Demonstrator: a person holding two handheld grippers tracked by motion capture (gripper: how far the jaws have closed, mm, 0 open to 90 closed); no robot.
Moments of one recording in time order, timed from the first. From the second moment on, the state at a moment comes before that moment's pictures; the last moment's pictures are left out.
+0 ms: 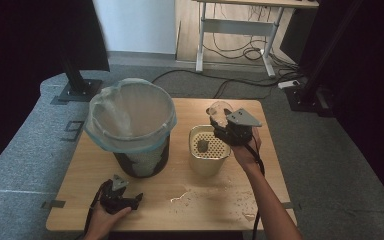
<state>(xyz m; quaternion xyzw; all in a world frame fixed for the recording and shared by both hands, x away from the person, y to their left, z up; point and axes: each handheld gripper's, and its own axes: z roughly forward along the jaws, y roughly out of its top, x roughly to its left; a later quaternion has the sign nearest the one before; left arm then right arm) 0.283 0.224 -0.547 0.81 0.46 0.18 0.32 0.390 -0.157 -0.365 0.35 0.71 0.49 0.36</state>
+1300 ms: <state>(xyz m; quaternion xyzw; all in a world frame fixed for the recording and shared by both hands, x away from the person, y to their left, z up) 0.283 0.224 -0.547 0.81 0.46 0.17 0.32 0.407 0.008 -0.271 0.26 0.71 0.60 0.25</state>
